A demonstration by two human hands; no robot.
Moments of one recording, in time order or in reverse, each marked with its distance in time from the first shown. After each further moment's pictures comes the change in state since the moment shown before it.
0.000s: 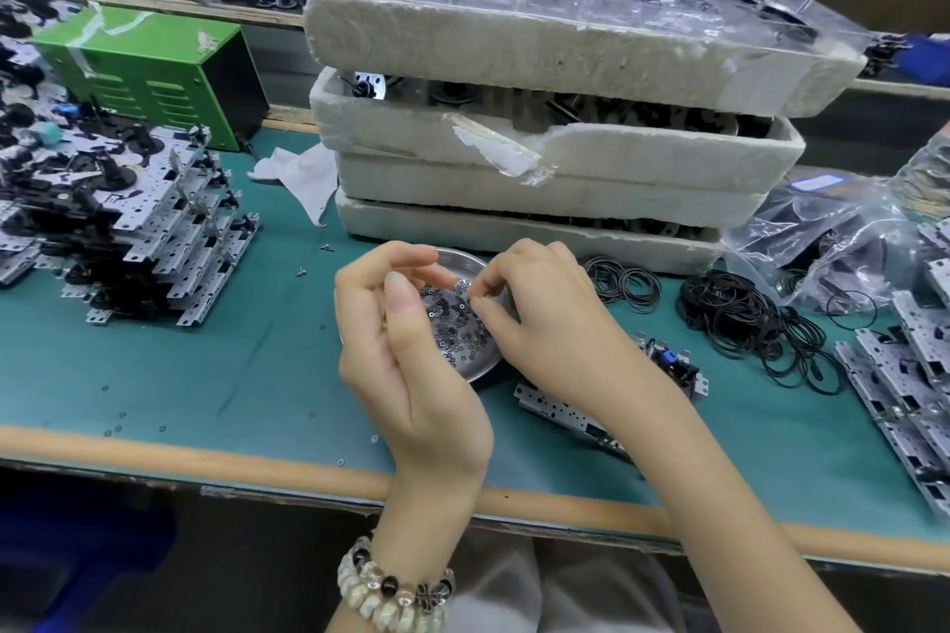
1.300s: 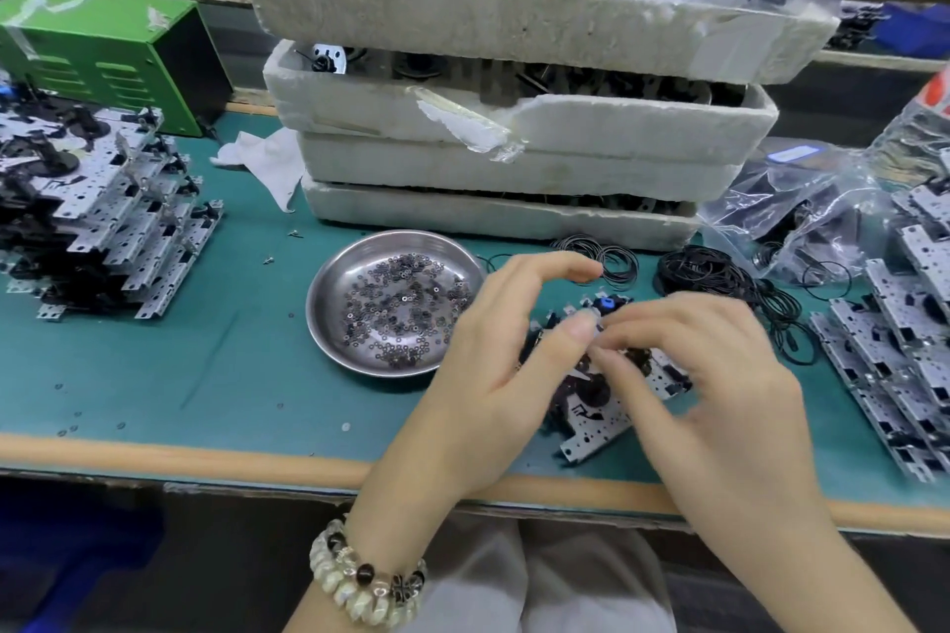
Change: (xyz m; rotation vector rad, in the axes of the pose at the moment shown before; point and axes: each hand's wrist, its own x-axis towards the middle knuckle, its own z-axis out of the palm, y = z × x) left_hand -0.009 0.001 0.003 0.084 -1.003 -0.189; right_hand -0.103 0.044 -0.020 0.064 0.508 -0.055
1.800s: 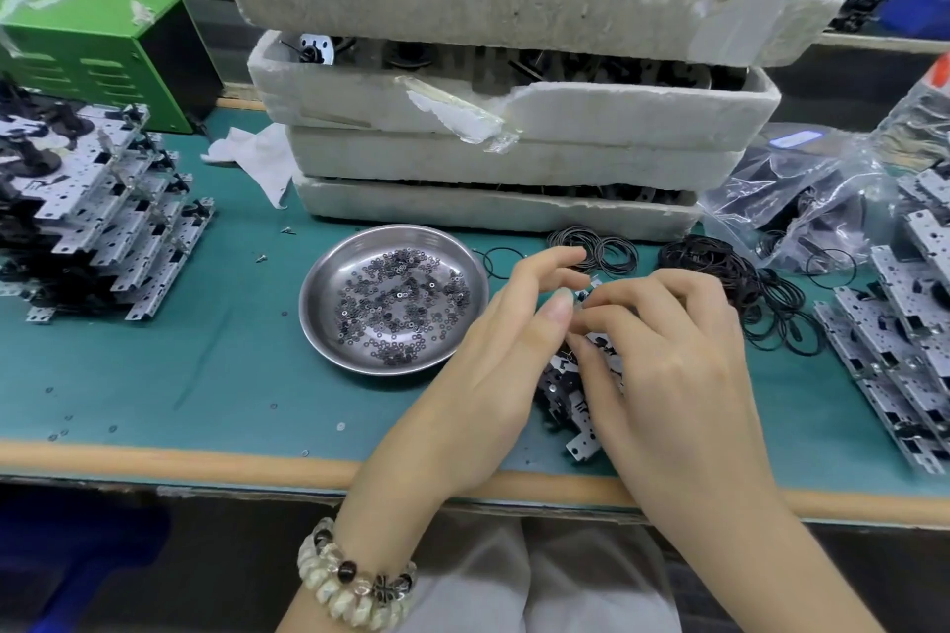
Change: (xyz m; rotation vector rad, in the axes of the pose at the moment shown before) left_hand 0.001 -0.024 0.003 -0.176 -0.112 -0.204; right_hand 0.004 -0.006 0.019 -0.316 0.011 -0.060
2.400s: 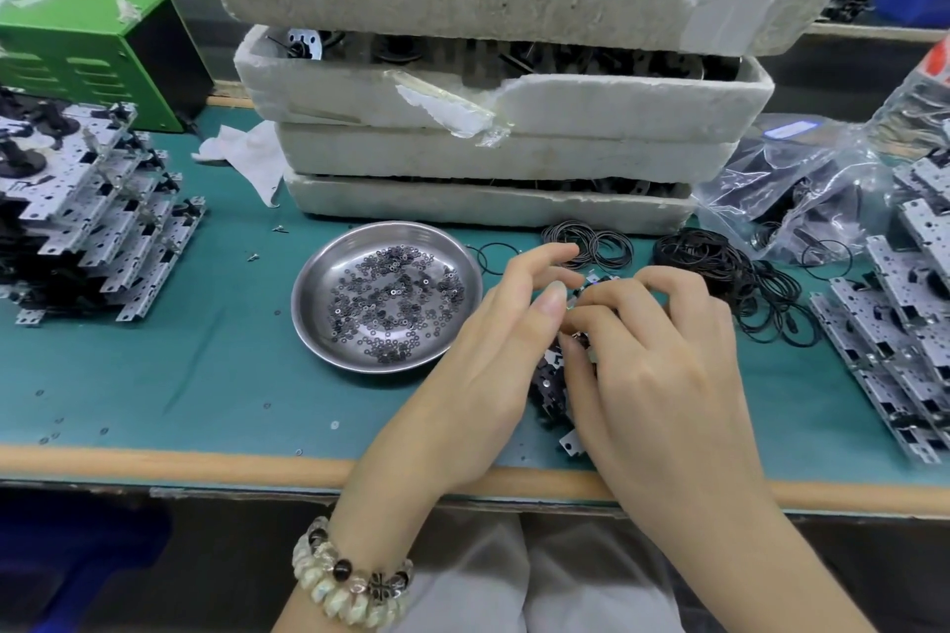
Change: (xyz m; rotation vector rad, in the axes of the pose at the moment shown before) left_hand 0.001 -0.006 0.000 0.032 -0.013 0.002; right_hand -0.002 -0.004 0.002 -0.161 0.029 -0.087
